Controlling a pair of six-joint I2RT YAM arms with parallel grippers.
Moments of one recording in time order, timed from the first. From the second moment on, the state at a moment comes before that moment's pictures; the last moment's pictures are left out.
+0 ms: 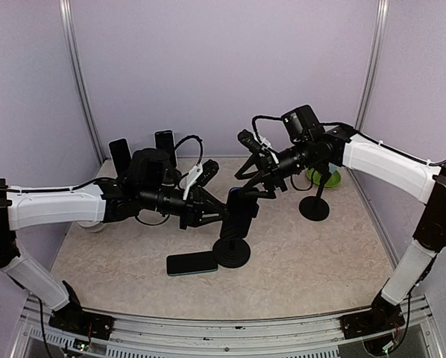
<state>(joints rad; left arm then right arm) -0.82 1.49 1.02 0.07 0.64 0.06 0.66 1.69 1.57 -0.62 -0.86 -0.49</state>
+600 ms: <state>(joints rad) -0.83 1.46 0.87 0.32 0.62 -0.01 0.64 1.41 1.12 -0.25 -0.81 -0.22</state>
